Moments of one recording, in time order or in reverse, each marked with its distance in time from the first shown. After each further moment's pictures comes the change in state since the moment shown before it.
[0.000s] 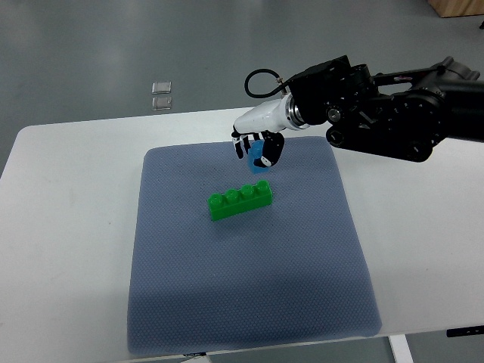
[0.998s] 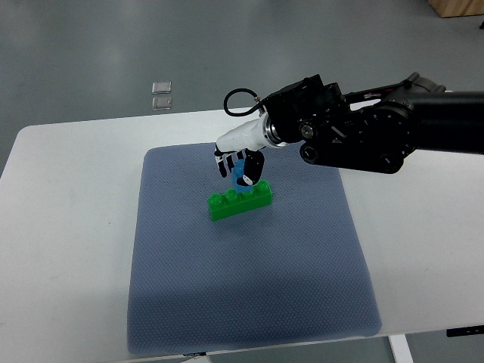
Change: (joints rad) left arm 0.000 0.000 0.000 -0.001 0.000 0.000 0.000; right arm -0.003 0.088 -0.054 -0.014 0.111 -0.030 -0.051
